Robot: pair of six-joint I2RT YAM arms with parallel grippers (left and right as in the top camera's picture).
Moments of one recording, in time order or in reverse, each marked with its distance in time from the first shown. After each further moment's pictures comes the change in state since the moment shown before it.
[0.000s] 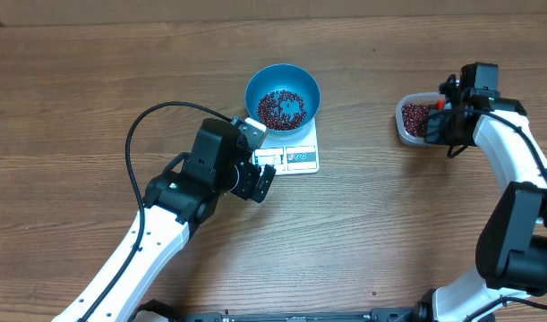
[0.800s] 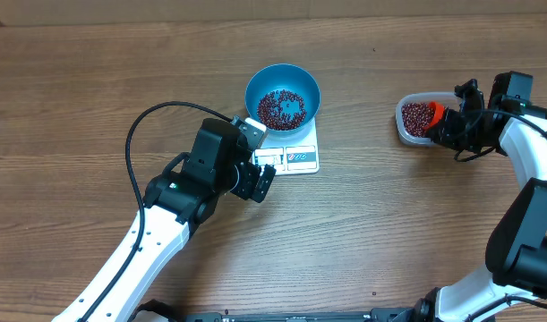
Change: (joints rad) left arm 0.000 0.000 0.000 0.000 0.000 0.000; right arm -0.144 0.013 0.000 -0.039 -0.396 -0.021
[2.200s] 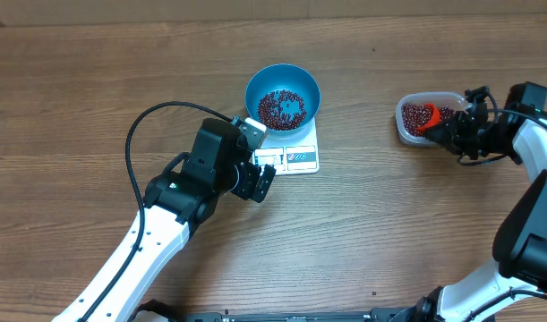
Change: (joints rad) left arm 0.000 0.000 0.000 0.000 0.000 0.000; right arm -0.102 0.049 0.000 -0.029 -0.304 0.032
